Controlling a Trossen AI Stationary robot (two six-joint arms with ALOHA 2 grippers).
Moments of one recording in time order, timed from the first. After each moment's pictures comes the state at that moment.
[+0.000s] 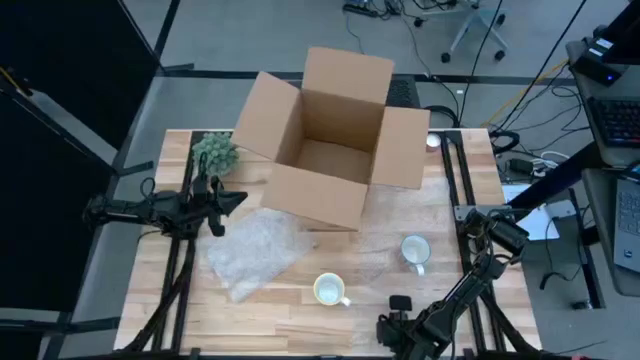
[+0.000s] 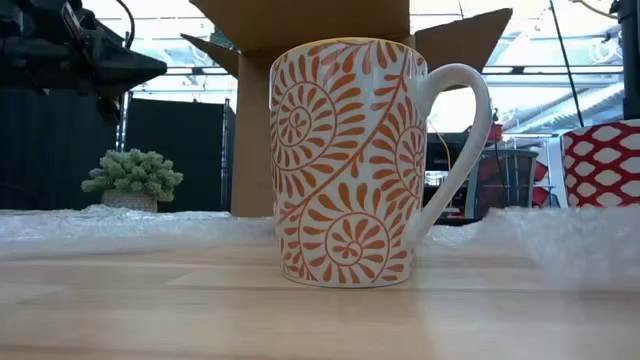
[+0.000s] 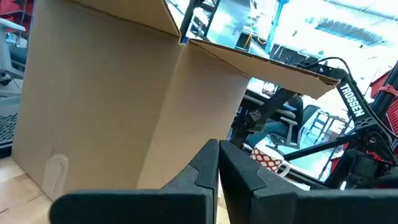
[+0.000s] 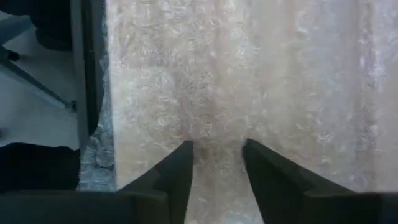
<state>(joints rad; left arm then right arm) -0.11 0.00 0.03 0.12 -0.36 -0.31 0.91 2.00 1.30 -0.64 0.21 0.96</state>
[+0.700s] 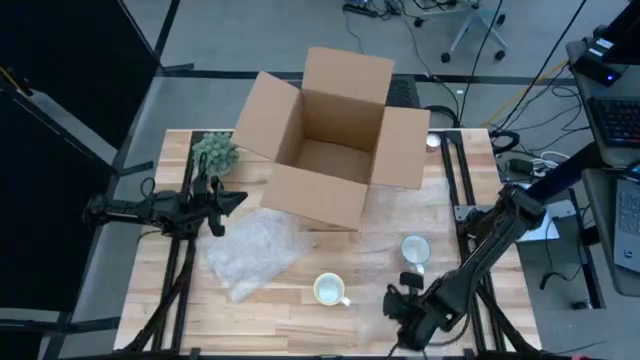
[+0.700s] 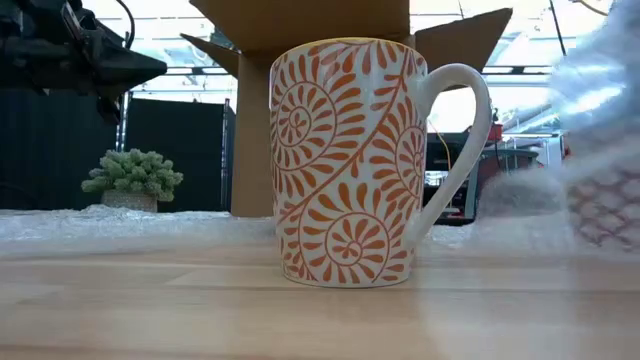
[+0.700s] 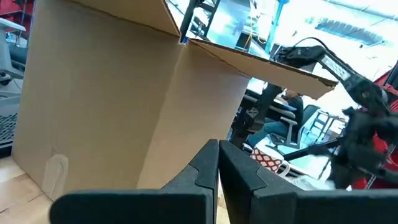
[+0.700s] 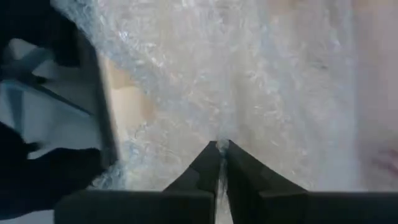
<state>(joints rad) -0.11 0.00 0.03 0.12 -0.36 -0.31 0.80 1.67 1.30 -0.96 0.16 1.02</state>
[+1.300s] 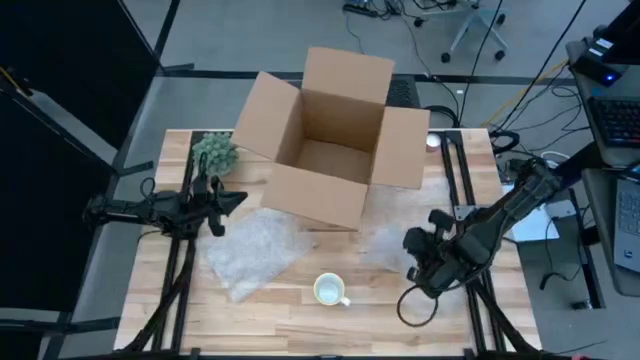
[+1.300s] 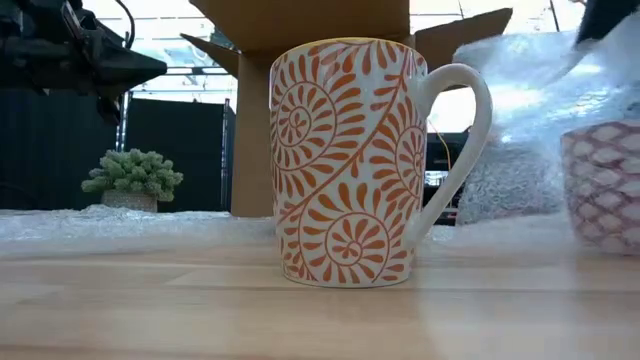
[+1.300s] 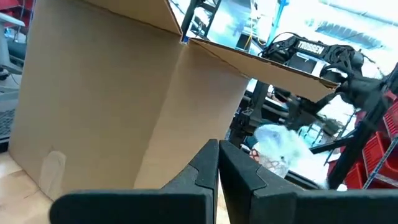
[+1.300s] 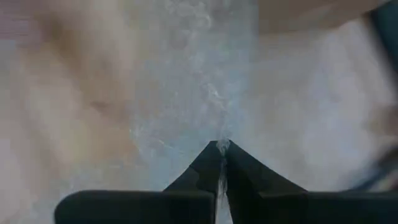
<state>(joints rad) -0.11 0.00 0.03 0.12 -0.36 -0.34 0.67 1.42 1.28 -1.48 0.53 1.12</state>
